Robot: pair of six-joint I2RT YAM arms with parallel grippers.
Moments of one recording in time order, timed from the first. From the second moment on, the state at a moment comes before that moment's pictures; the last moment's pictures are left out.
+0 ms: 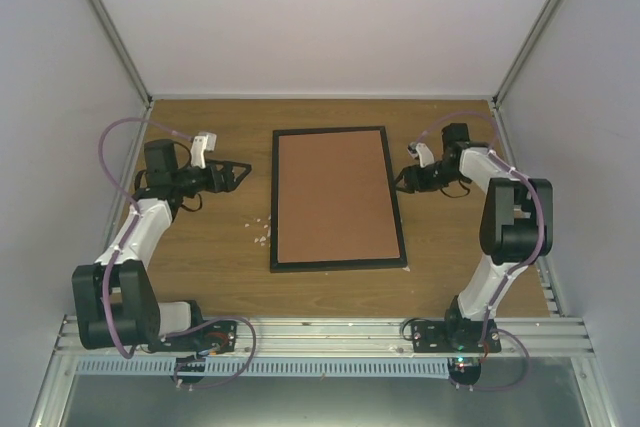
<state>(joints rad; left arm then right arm) 0.13 1.28 0.80 -0.15 0.88 -0.12 -0.02 1.83 1.24 -0.72 -0.67 -0.25</state>
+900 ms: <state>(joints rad) -0.05 1.59 0.82 -0.26 0.62 0.12 0.01 1.83 1.12 -0.61 -0.49 -0.33</state>
